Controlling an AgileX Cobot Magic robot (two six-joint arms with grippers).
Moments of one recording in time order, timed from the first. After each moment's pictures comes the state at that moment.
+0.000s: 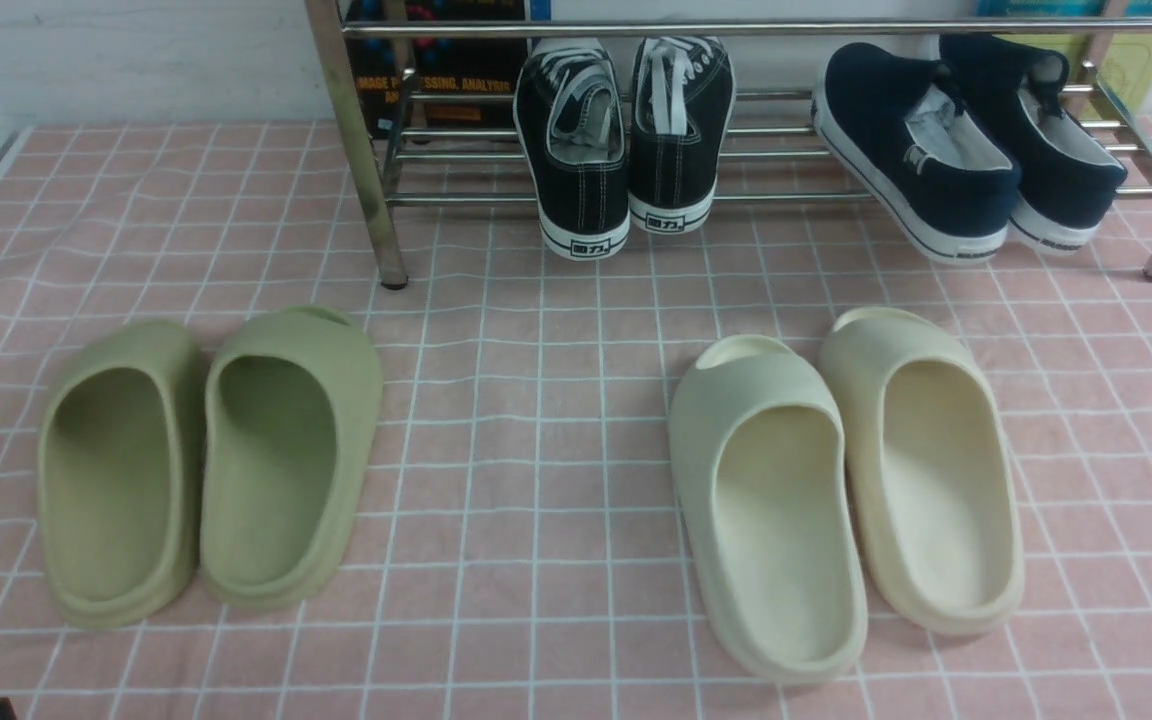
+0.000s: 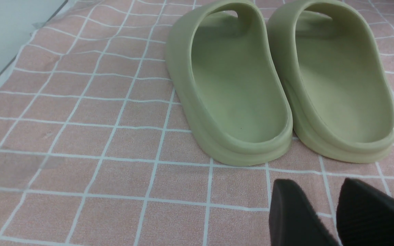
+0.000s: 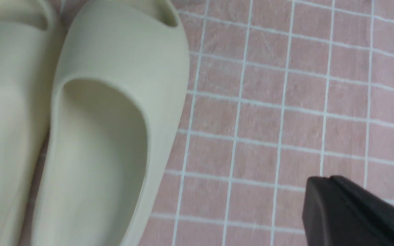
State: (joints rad) right arm 0.05 1.42 -1.21 -0.07 0.82 -0.03; left arm 0.00 -0.01 0.03 0.15 0.37 -0.14
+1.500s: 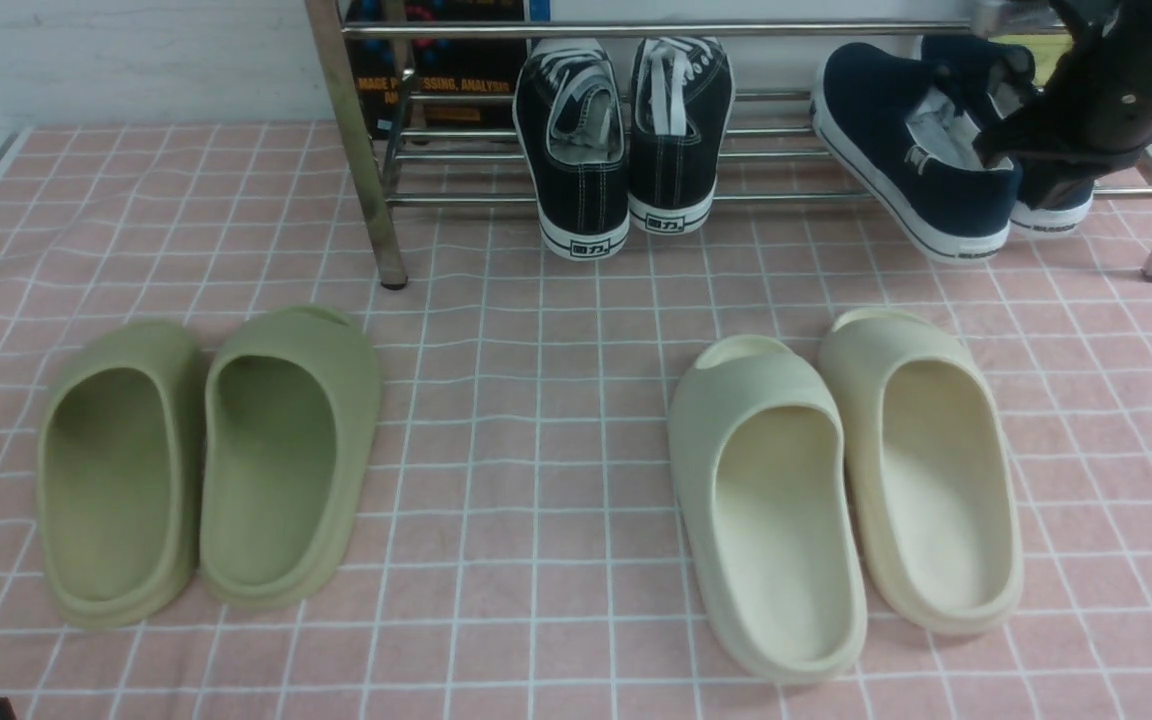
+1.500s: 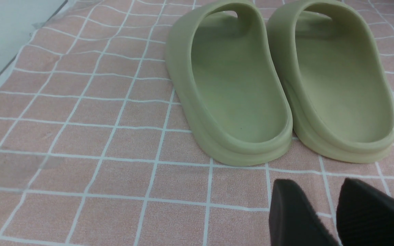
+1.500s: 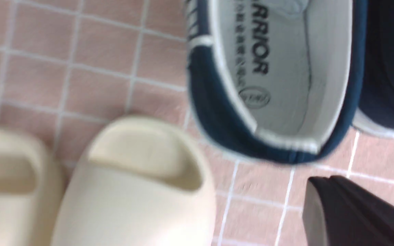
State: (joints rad) right arm 0.06 2.05 -2.01 0.05 1.13 -0.15; left arm 0.00 -0.01 0.03 0.15 0.37 -0.14
